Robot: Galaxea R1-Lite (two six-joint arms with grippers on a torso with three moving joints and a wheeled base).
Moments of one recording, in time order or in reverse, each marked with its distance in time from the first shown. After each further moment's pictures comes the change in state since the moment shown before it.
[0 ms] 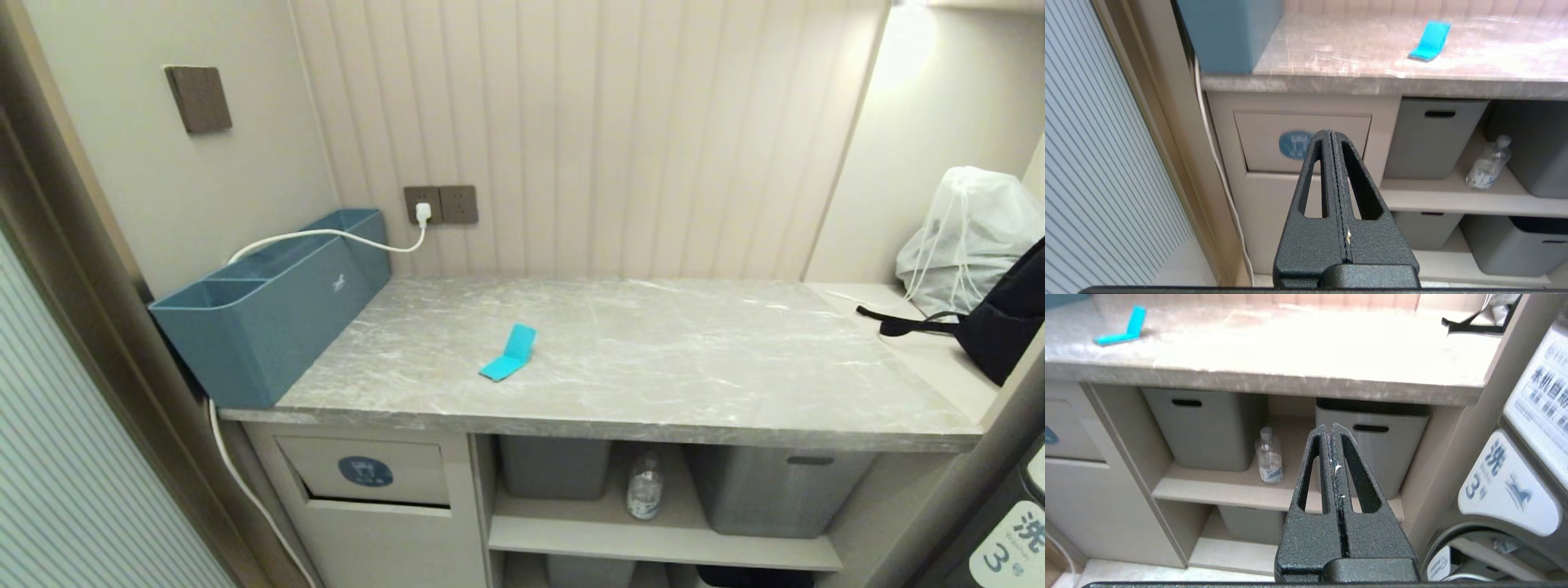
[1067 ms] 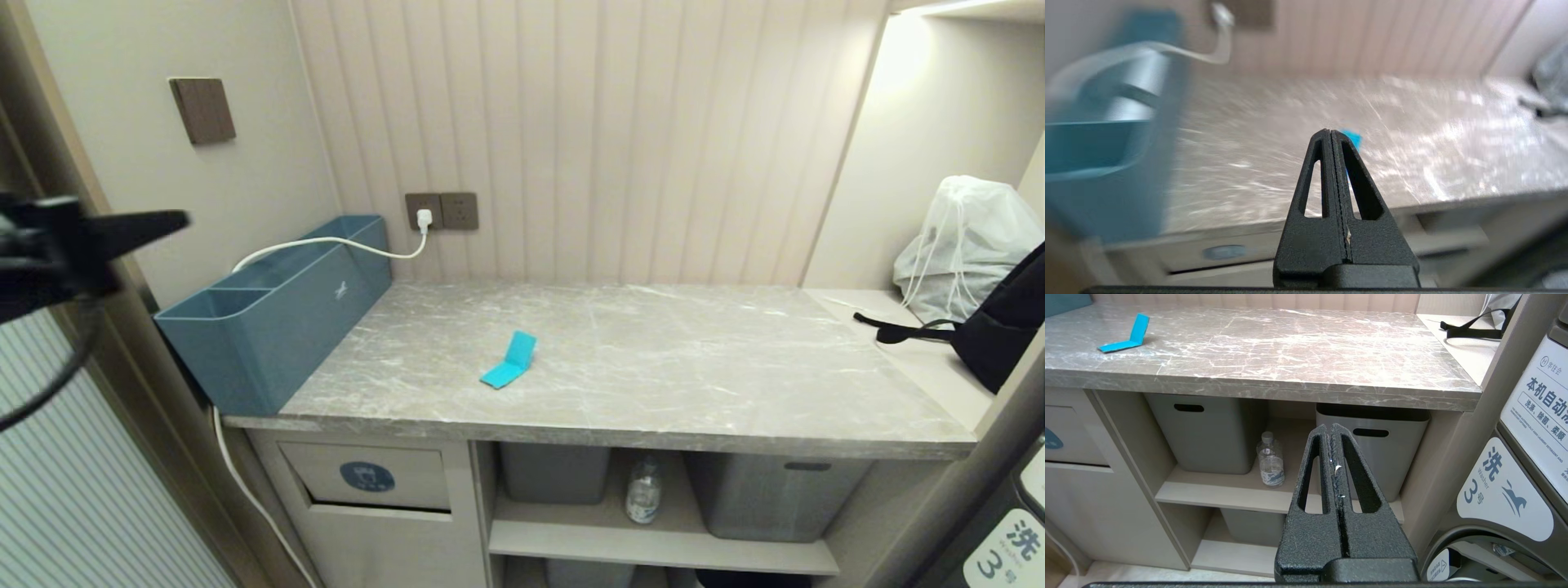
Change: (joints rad) left arm -0.141 1.221 -0.970 -0.163 -0.157 -0.082; right arm 0.000 0.000 0.000 -0.001 -0.001 0.006
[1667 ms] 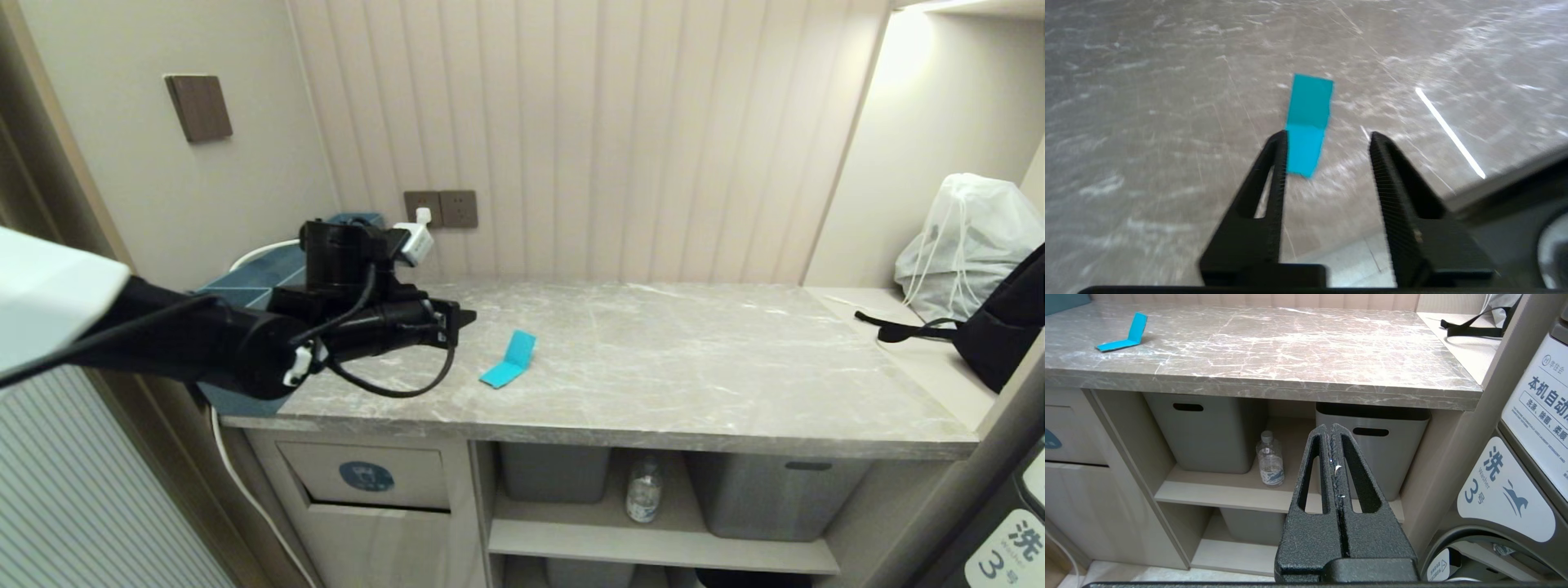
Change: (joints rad) left arm -0.244 0.771 -0.246 -0.266 0.014 0.060; right arm 0.000 0.000 0.000 0.000 -0.001 0.001
